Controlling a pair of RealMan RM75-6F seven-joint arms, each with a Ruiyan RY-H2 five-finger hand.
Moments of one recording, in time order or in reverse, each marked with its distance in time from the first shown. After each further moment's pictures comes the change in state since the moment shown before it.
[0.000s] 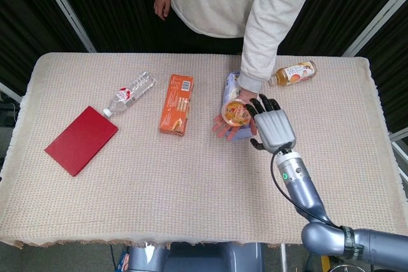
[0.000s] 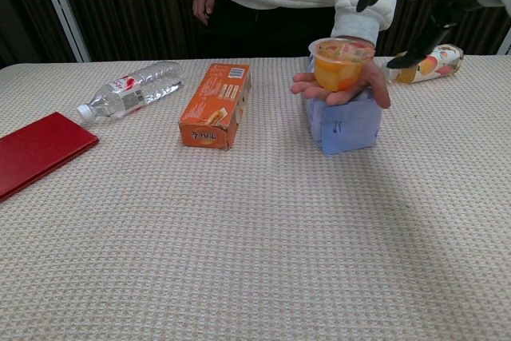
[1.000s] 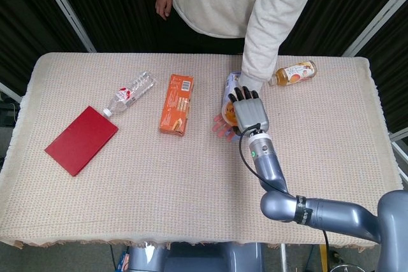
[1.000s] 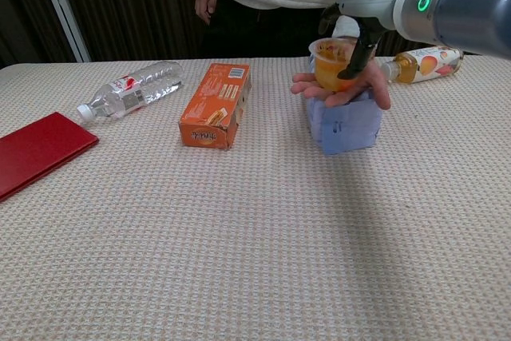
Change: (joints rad) left arm -0.009 -0.005 -0.003 0.012 -0.026 -0.015 0.001; right arm 0.269 -0.199 -0.005 0.309 0.304 -0.001 -0.103
